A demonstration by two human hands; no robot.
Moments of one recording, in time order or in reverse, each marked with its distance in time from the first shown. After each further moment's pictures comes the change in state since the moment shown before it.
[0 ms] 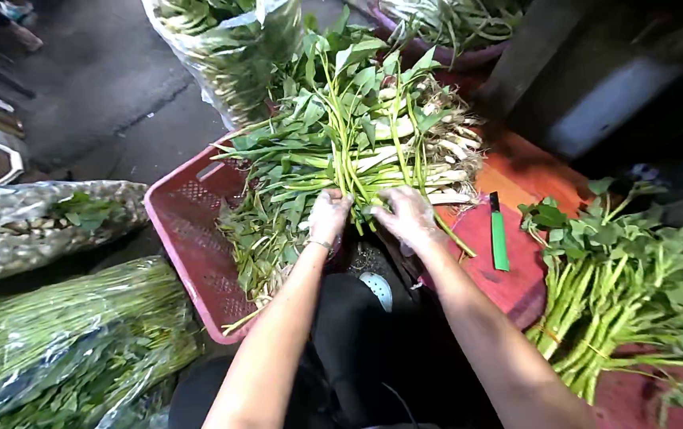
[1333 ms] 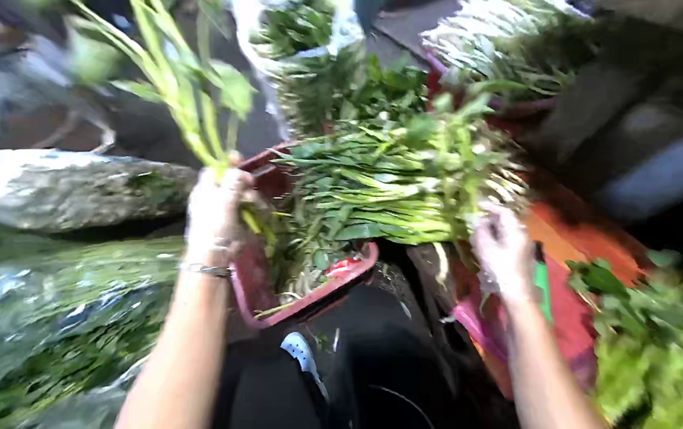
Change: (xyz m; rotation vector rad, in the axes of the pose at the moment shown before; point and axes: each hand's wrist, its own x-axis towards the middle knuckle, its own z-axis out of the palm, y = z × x) left_hand -0.082 -0.028 -0.204 -0.599 0.376 0.354; right_hand -0.037 0.003 -0.050 0.309 0.388 -0.045
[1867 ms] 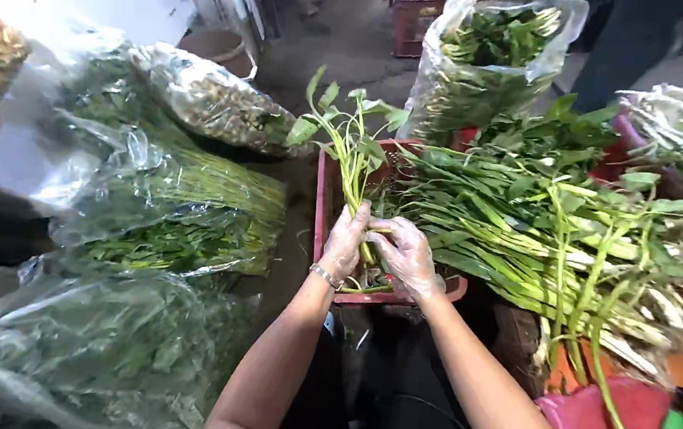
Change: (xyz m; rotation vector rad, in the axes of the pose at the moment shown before) left_hand -0.044 -0.081 -0.035 -0.280 0.189 -0.236; right_hand -0.054 -0.159 0.245 0.516 -0.584 -0.610
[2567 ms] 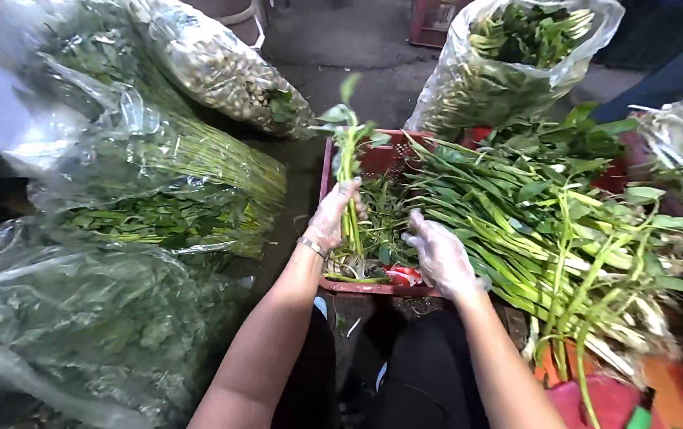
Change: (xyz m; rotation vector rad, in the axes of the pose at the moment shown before) left_hand 0.029 0.000 -0.048 -0.270 -0.068 -0.091; right_hand -0.006 -0.014 -0.052 -0.576 -0.376 0.221
